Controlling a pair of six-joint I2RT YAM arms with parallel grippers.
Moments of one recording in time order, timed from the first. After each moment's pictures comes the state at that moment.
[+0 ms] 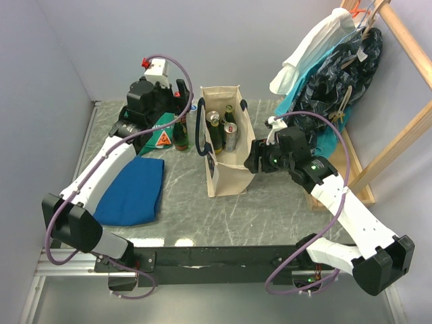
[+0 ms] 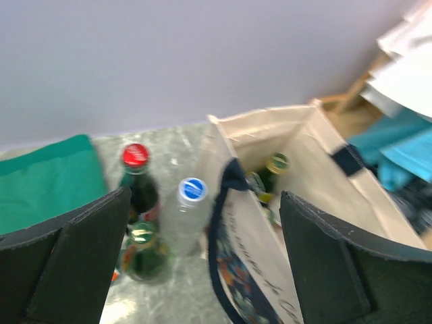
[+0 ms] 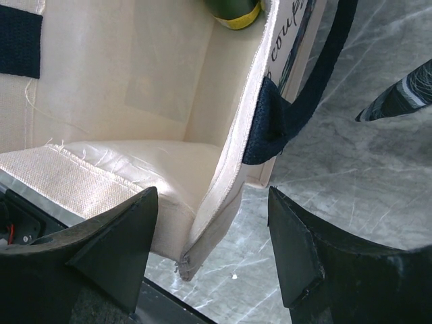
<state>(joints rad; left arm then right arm) -0.40 1.45 1.41 -0.06 -0.06 -0.22 0.48 1.08 1.04 -0.58 -0.13 0.30</state>
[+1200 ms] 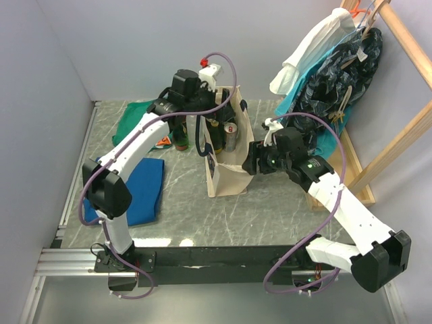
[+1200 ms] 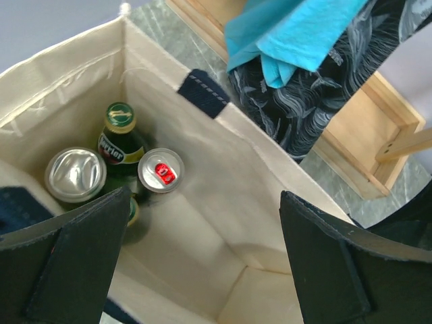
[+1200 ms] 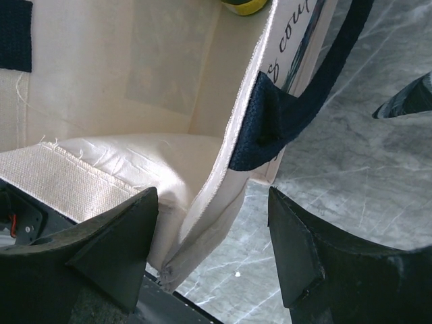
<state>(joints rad) -0.55 1.82 1.84 -0.39 0.34 -0.19 0.48 1.11 1.02 -0.57 -0.16 0.30</state>
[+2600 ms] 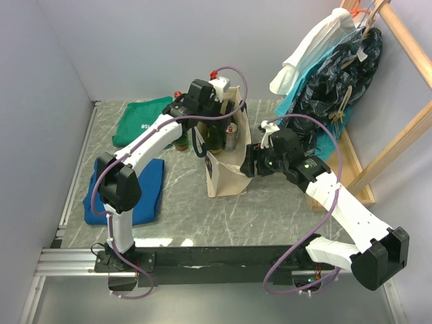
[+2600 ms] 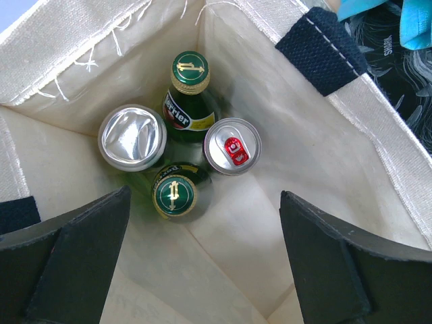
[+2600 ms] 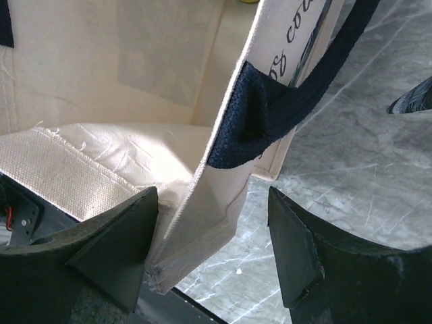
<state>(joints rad) -0.60 1.93 1.87 -0.49 0.03 -0.09 0.50 1.13 1.01 -0.58 -0.17 0.30</state>
